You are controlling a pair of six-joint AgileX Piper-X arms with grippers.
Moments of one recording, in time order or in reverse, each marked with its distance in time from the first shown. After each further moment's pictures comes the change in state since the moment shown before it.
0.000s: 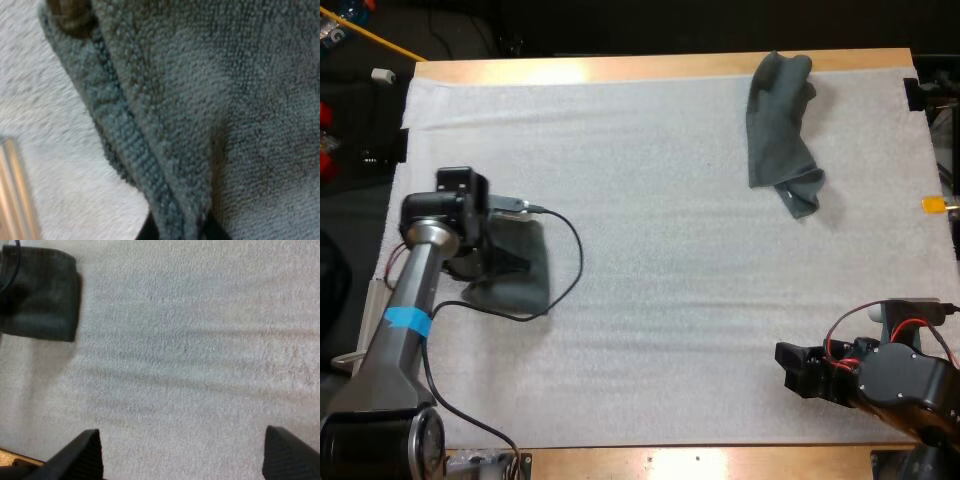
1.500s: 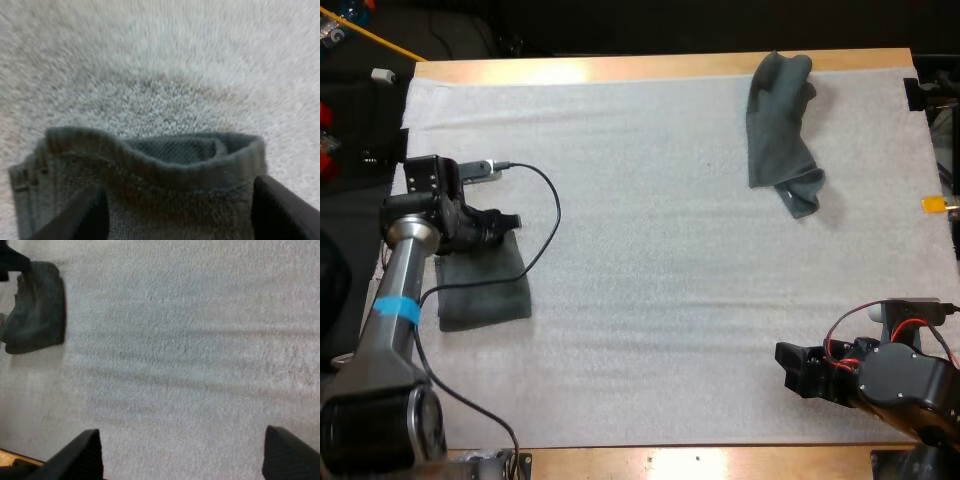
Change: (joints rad) left arm 0.072 0.081 -0.001 -0.313 0.191 -0.159; right arm 0.000 0.000 0.000 0.000 -0.002 0.000
